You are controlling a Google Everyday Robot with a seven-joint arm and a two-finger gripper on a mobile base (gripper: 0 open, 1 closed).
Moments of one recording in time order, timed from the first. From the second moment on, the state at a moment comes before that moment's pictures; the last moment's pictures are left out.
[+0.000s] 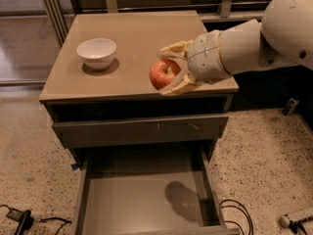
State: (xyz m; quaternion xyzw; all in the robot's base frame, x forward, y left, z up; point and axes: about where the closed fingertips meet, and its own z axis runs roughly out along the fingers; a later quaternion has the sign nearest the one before) arm 0.541 -0.034 0.932 -0.71 0.51 0.05 0.47
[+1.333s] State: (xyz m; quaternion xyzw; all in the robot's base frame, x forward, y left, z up) arm 0.621 -0.022 0.941 -0.74 0.48 0.05 0.47
